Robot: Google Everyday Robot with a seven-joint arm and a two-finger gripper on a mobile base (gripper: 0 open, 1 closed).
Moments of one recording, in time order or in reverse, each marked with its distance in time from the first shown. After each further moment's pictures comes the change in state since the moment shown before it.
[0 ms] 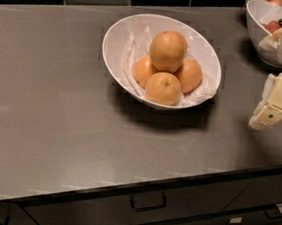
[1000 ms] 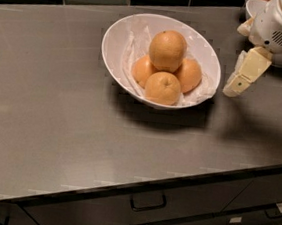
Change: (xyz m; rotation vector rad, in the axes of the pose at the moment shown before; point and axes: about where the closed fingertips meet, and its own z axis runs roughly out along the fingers) arm -0.034 -0.080 0.048 0.008 -0.131 0.018
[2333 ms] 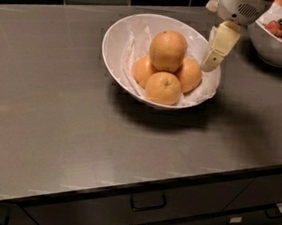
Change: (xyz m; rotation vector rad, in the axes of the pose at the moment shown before) arm -0.069 -0.034 0.015 -0.012 -0.011 -0.172
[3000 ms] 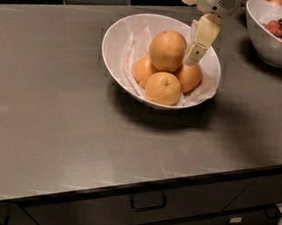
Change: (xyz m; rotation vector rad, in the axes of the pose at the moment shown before) arm -0.051 -0.001 0.011 -0.048 -0.080 -0.123
